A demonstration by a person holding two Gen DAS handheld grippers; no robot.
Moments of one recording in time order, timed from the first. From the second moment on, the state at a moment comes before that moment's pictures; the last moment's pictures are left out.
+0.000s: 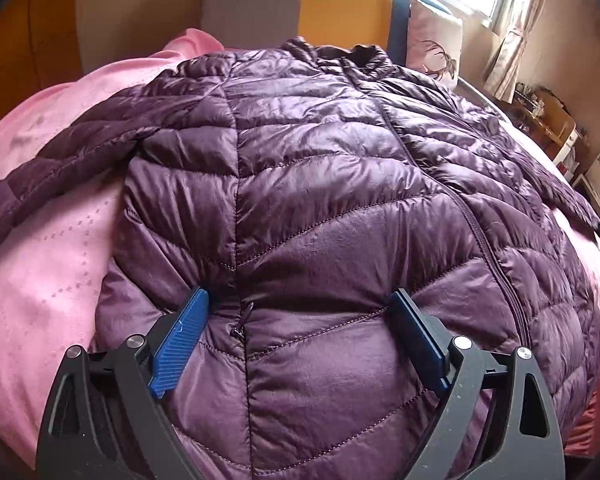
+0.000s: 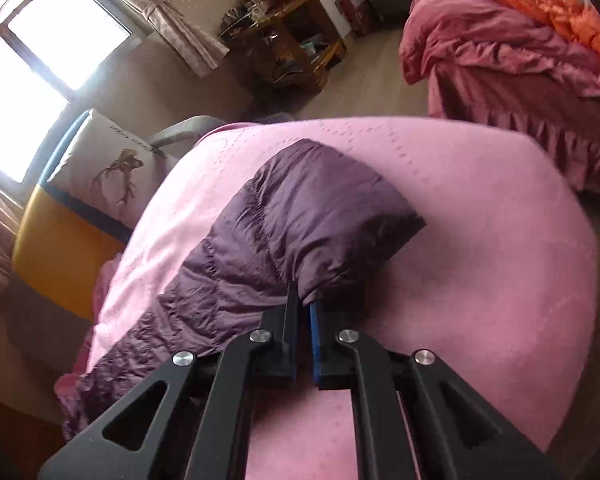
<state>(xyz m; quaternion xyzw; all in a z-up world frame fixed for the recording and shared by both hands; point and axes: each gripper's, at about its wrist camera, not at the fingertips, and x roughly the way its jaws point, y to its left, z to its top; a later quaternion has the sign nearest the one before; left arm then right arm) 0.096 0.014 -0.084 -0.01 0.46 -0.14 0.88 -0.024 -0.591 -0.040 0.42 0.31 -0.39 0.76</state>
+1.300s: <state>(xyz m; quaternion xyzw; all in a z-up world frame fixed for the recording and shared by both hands) 0.118 0.016 -0.064 -0.04 0.43 -0.17 0.88 0.069 -0.440 0.029 0.19 0.37 -0.20 0.89</state>
